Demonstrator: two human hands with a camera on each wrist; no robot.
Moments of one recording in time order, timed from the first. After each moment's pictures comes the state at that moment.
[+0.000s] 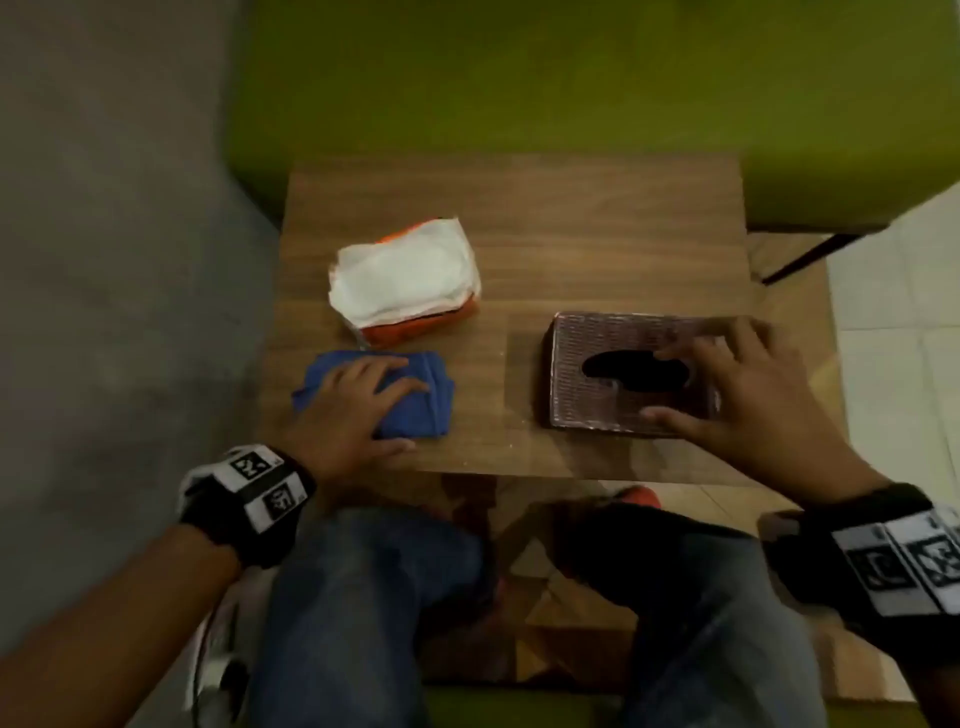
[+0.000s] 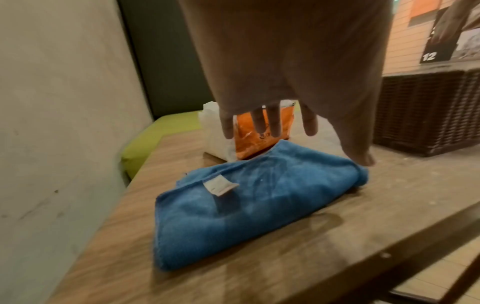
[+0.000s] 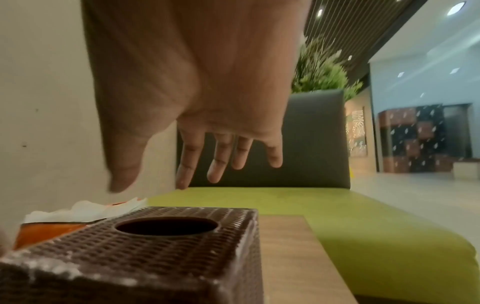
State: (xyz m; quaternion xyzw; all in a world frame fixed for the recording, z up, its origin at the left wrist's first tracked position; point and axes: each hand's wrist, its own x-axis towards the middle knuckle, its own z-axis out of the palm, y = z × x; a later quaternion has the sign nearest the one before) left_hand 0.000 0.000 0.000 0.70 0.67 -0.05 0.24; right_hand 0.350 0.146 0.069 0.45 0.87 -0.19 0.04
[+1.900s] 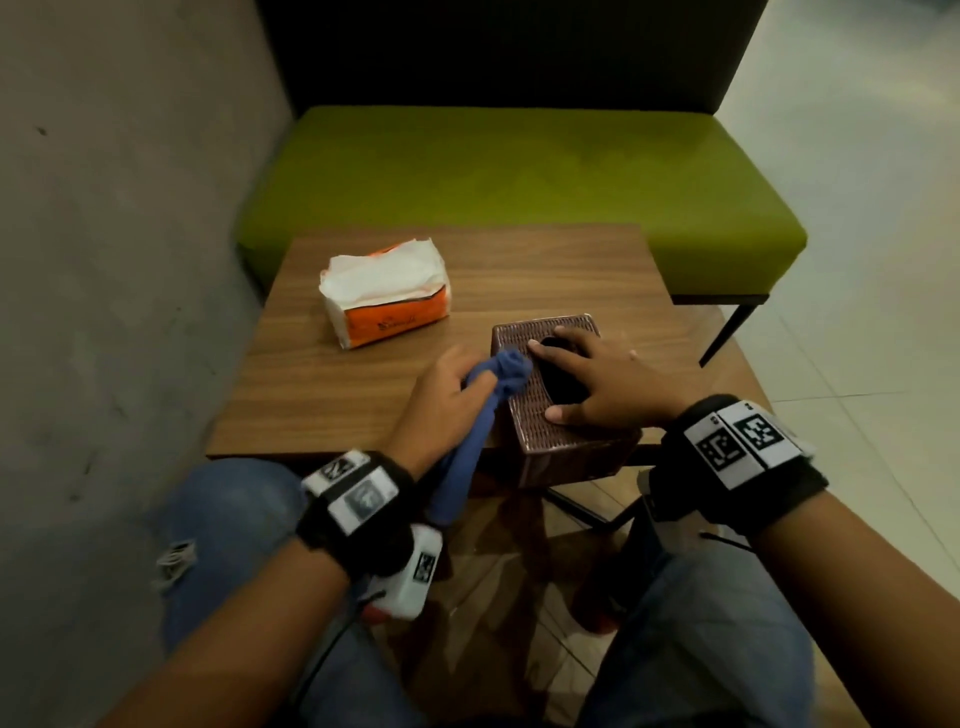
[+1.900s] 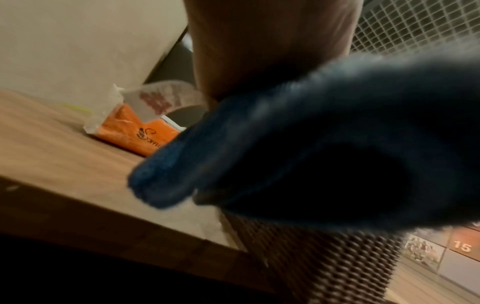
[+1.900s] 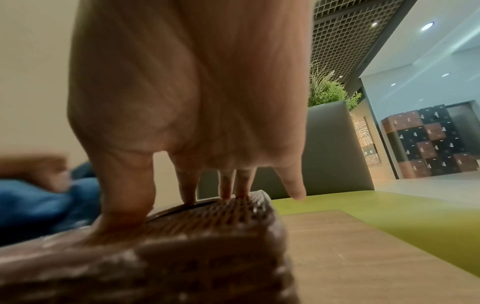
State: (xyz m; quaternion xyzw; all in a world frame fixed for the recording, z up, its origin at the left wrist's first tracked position) left_hand 0.149 -0.020 -0.021 0.56 0.65 0.44 0.27; right_hand 0.327 0.068 0.015 0.42 0.87 -0.22 0.12
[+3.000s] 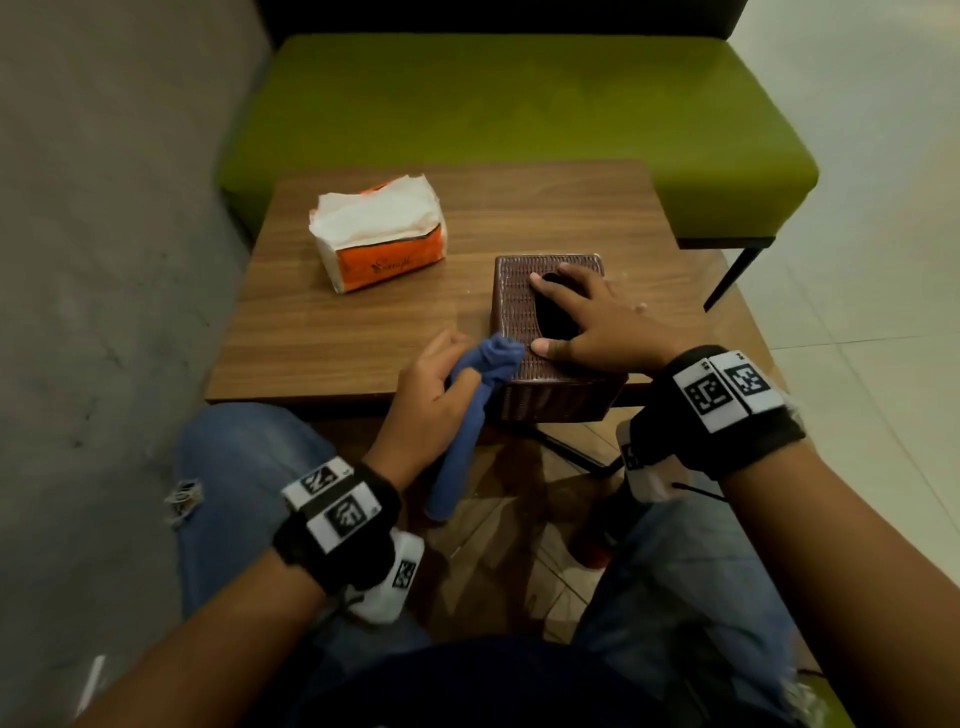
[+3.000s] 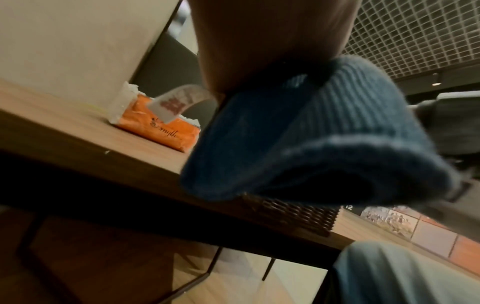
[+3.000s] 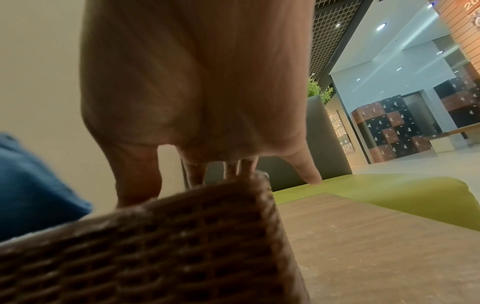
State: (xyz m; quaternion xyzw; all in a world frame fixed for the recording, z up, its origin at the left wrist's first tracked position) left_hand 0.157 -0.074 -0.037 0.59 0.59 0.48 0.28; right_hand 0.324 0.051 0.009 0.48 0.84 -0.27 0.05
